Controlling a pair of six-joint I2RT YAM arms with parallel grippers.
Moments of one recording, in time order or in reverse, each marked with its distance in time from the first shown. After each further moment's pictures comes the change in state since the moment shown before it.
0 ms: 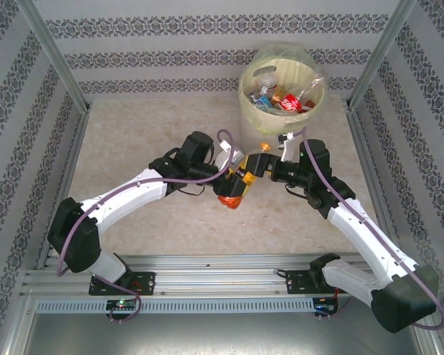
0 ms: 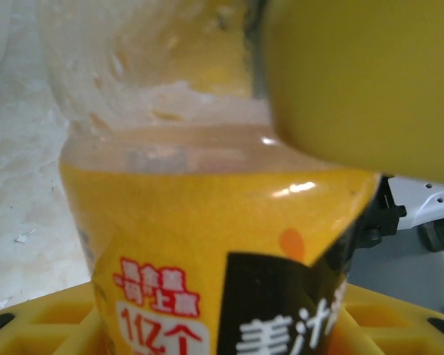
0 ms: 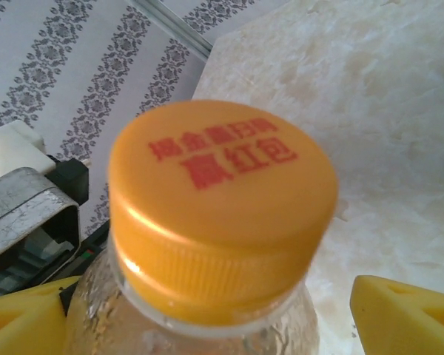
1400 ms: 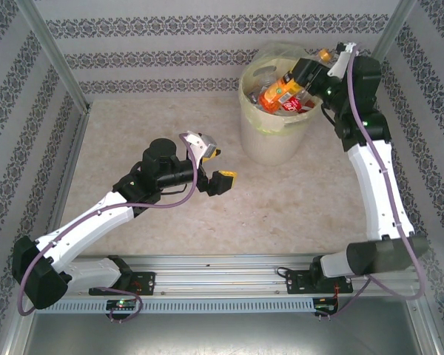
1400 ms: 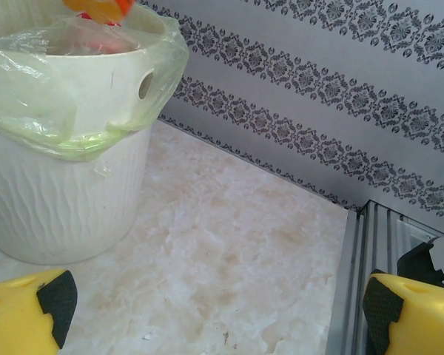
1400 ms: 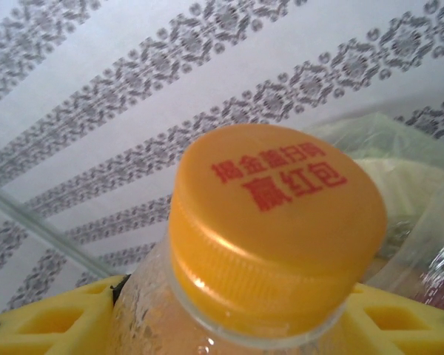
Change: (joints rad) left arm 0.018 -0.338 -0.192 0.261 -0.272 0.104; right arm -0.299 0.407 0.877 -0.220 0.301 -0.142
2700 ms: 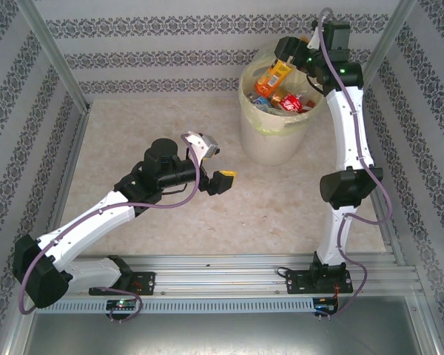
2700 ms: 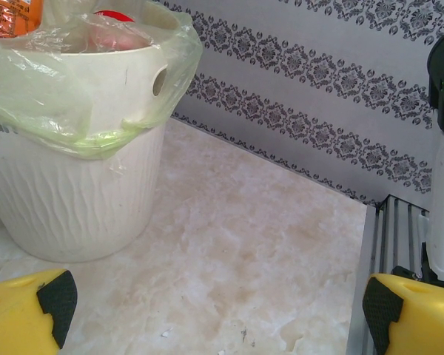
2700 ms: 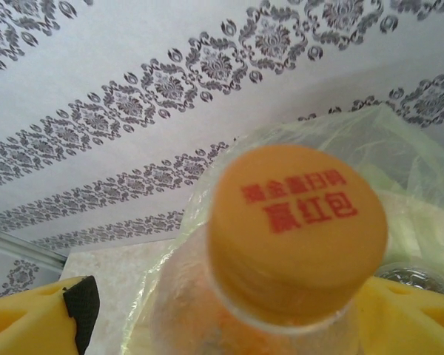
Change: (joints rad) left arm 0.000 0.011 -0.001 -0.003 -0.033 0.037; right arm -0.011 0.651 0.825 -0.414 -0.021 -0.084
